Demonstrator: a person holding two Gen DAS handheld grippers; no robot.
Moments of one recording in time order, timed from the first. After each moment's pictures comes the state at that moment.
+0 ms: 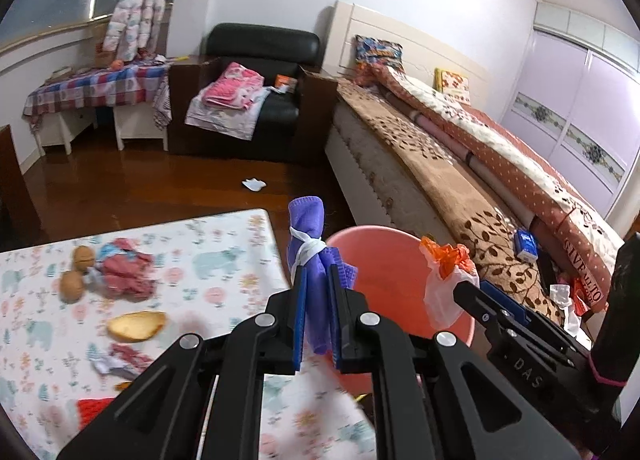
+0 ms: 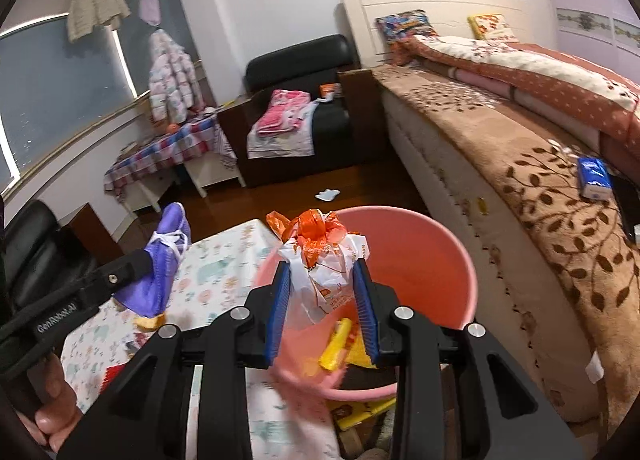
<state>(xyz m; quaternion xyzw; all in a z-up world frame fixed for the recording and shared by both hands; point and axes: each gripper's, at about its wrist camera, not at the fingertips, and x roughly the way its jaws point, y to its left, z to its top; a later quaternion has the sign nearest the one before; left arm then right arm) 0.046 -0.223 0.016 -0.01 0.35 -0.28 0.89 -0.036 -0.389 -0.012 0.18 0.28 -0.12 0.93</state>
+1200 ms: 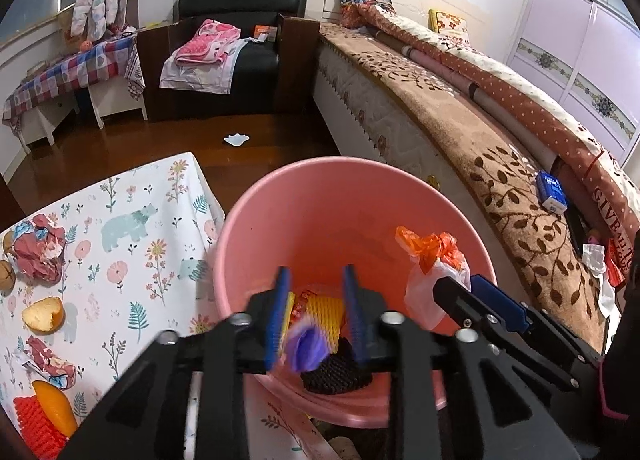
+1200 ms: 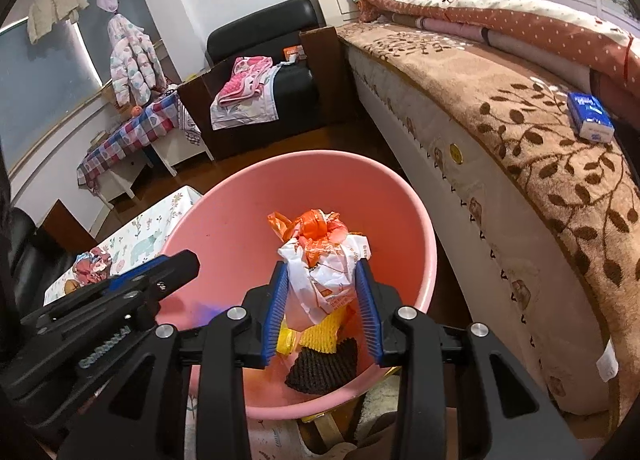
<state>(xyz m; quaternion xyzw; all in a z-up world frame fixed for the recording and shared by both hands) 0.063 -0.324 -0.062 0.04 0.42 -0.29 0.86 -0.018 -0.447 -0.084 0.21 0.35 -0.15 0.90</state>
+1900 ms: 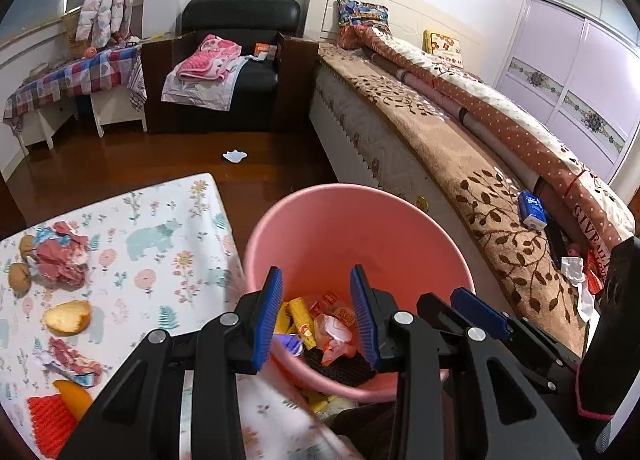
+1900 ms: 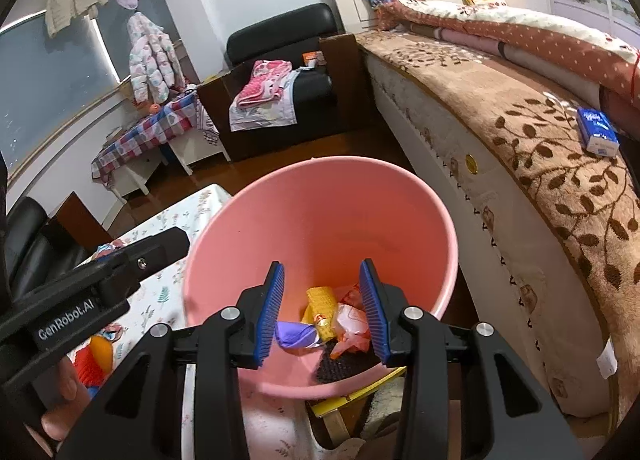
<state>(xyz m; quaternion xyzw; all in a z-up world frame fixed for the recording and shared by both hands) 0.050 -0.287 -0.028 0.02 0.39 -0.30 0.87 -0.029 -0.421 -0.066 0.20 0.33 -0.12 0.92</state>
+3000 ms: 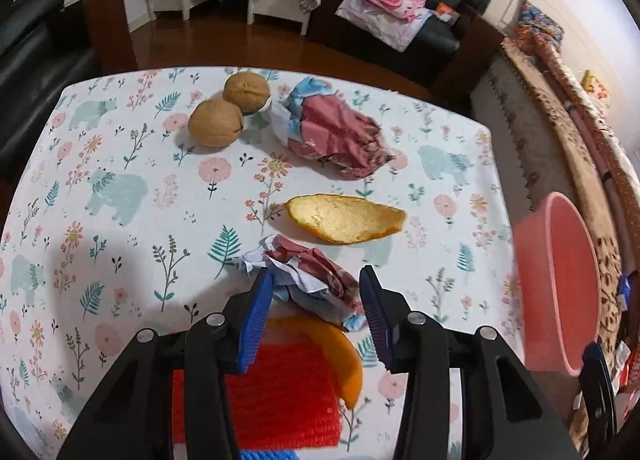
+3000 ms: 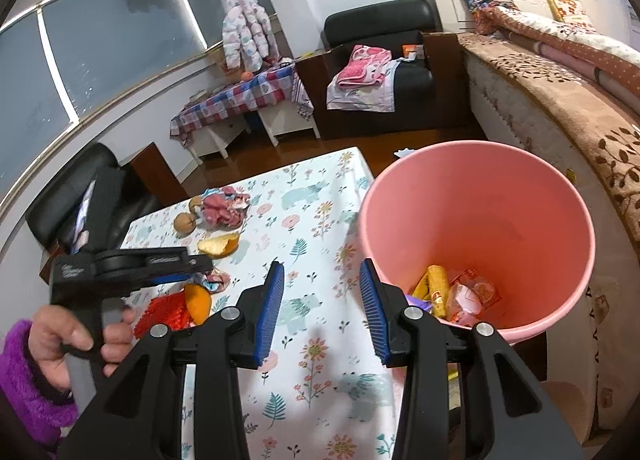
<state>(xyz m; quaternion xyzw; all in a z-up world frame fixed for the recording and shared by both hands) 0.109 -0.090 -0.092 -0.08 0.53 -0.06 0.84 -0.029 -0.315 -0.054 0.16 0.33 0.04 0.93</state>
